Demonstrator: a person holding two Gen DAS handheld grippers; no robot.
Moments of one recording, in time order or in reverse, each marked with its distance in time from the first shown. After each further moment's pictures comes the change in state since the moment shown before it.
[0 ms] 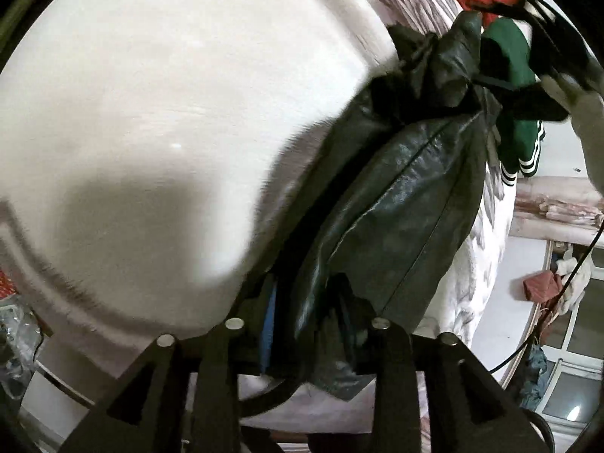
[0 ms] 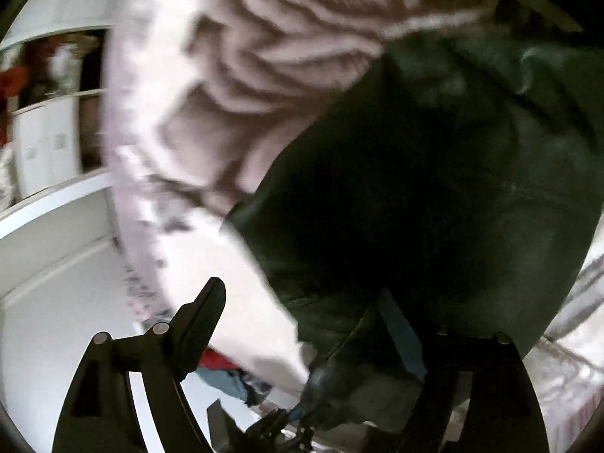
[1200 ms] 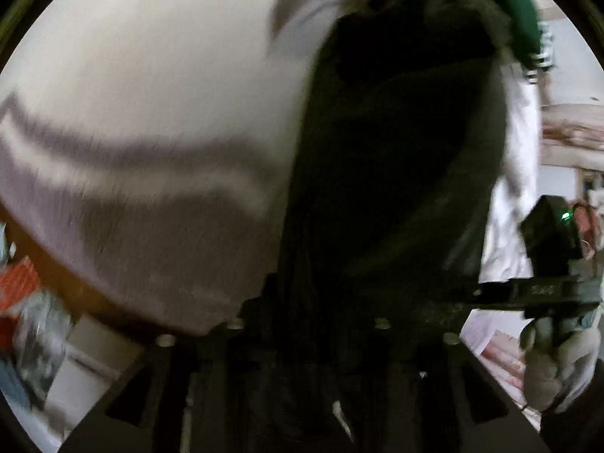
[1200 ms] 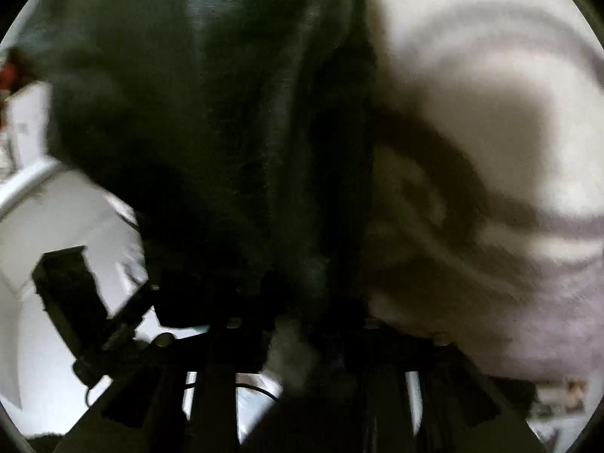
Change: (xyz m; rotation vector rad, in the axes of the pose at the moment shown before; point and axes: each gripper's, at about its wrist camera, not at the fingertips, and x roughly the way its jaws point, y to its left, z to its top) left arm 0.053 0.002 -0.076 0.122 0.193 0.144; right arm 0.086 -0.263 -0.336 0.175 0.190 0.037
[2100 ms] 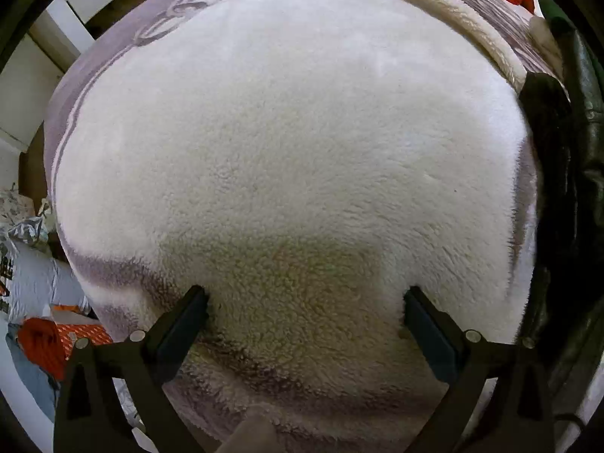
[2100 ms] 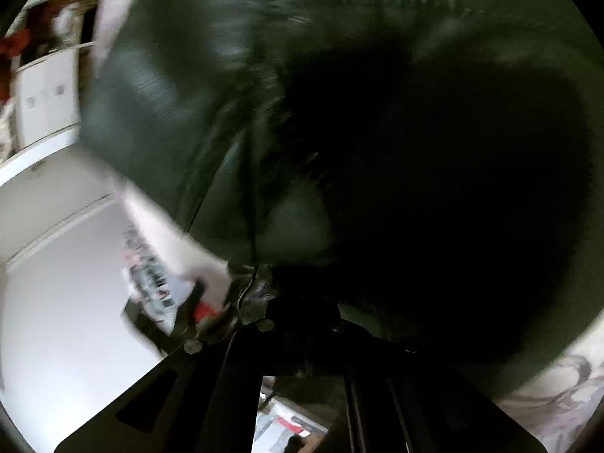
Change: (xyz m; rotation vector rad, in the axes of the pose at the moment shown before) left arm -0.026 0.089 0.084 -0.041 -0.423 0.399; right arm -0.092 0.115 0.130 -0.201 -0.054 -0.002
